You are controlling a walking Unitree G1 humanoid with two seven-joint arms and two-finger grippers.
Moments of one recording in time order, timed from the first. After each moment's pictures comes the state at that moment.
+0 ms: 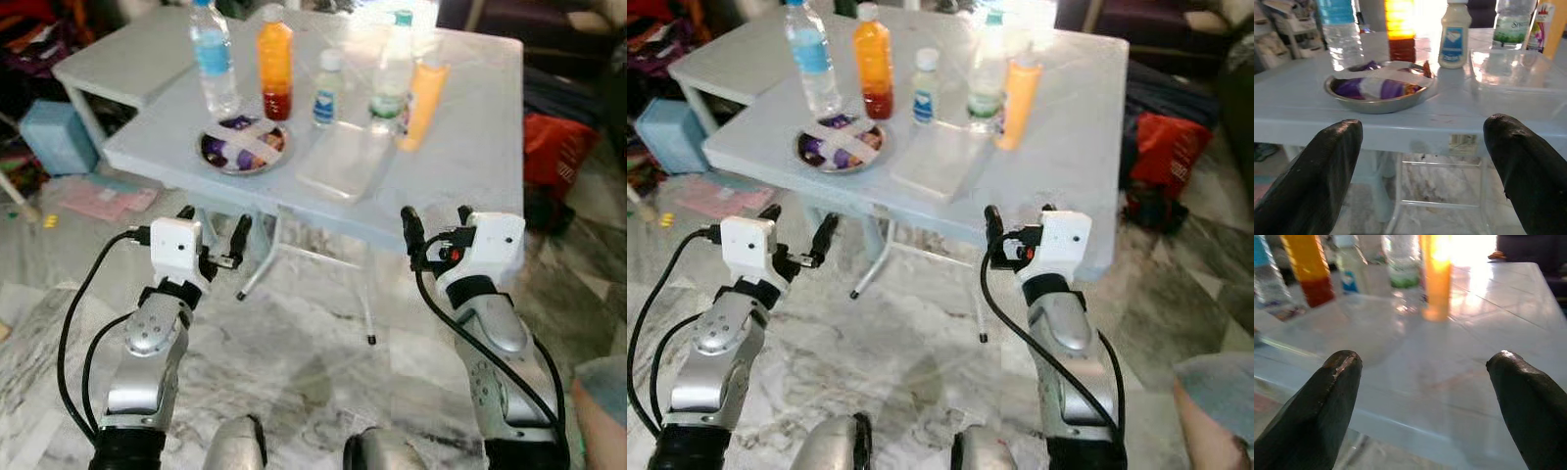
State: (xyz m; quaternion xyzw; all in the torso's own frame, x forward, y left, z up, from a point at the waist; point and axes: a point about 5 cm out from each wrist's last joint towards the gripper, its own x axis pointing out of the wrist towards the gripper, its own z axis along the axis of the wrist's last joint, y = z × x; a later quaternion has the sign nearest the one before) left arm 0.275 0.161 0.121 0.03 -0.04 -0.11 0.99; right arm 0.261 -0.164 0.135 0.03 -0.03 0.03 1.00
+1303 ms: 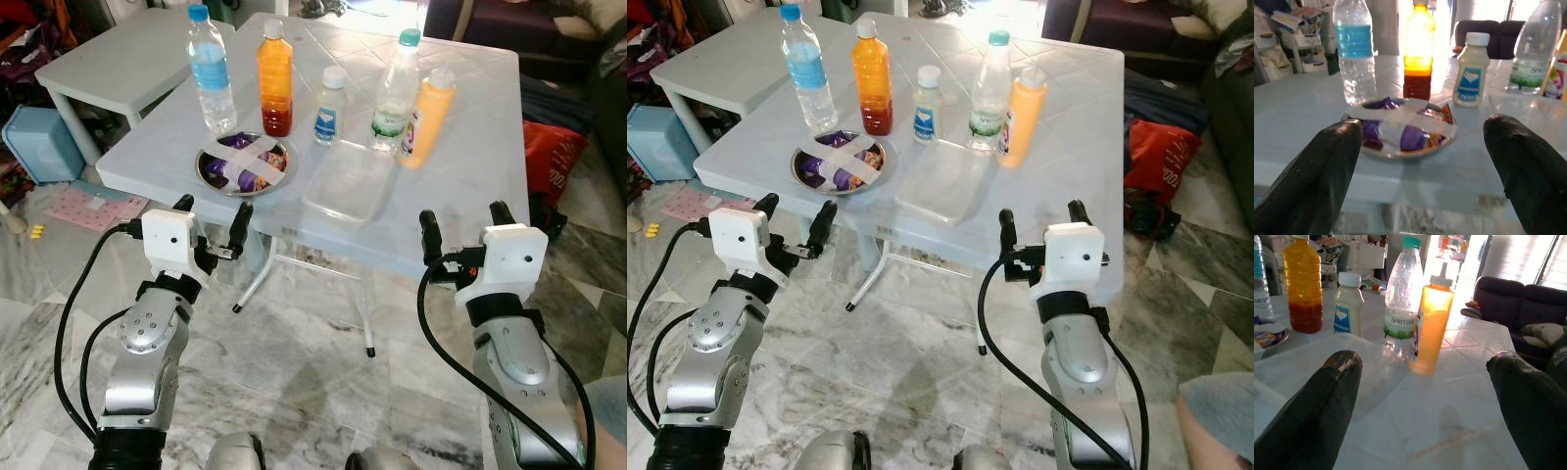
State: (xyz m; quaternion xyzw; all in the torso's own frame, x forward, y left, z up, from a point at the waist) left arm 0.277 0.159 0.139 0.00 -0.08 -0.11 0.99; right arm 0.238 -0.165 0.158 -0.07 -0.09 0.00 0.99
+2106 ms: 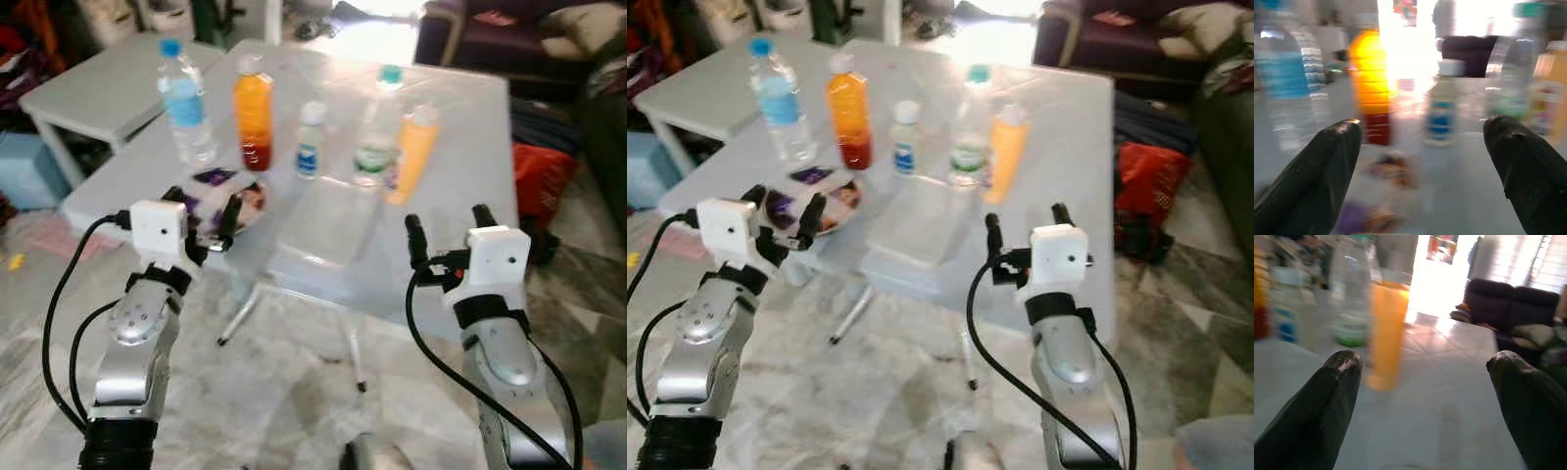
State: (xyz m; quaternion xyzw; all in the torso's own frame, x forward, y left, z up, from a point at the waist) left arm 0.280 0.143 0.139 -0.01 -0.08 -0.14 0.99; right arm 0.238 -0.170 0.148 -0.07 -0.06 0.01 1.00
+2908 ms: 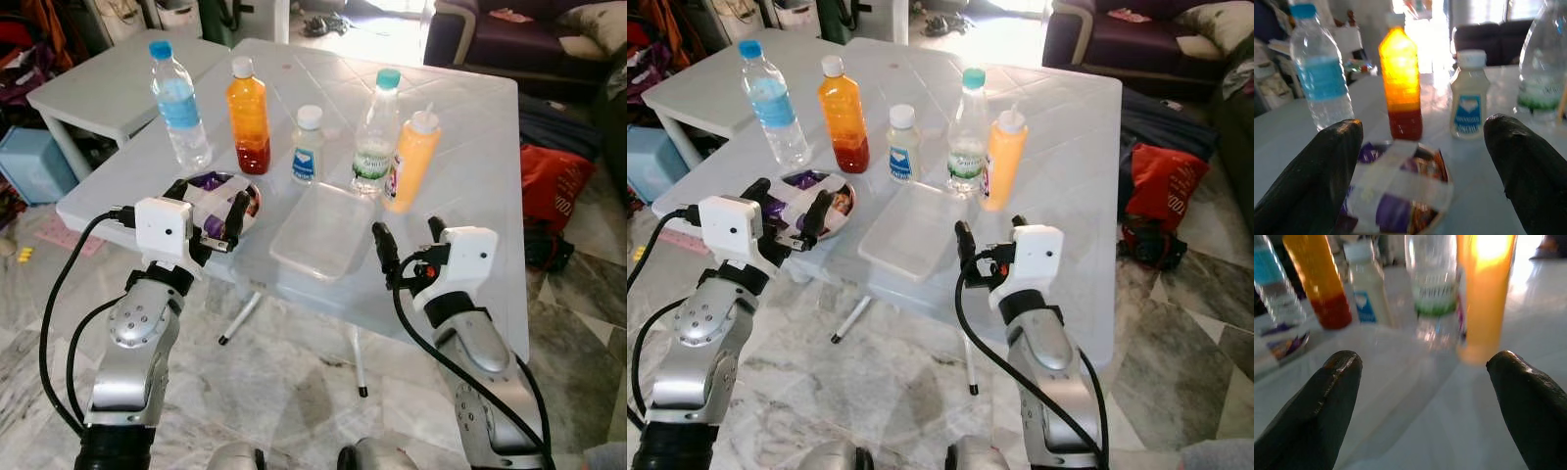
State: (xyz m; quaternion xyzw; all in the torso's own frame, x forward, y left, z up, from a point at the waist) left arm 0.272 0.168 0.146 0.05 -0.08 -0.13 0.99; right arm 0.248 -0.126 0.127 0.08 0.02 0.10 0.99
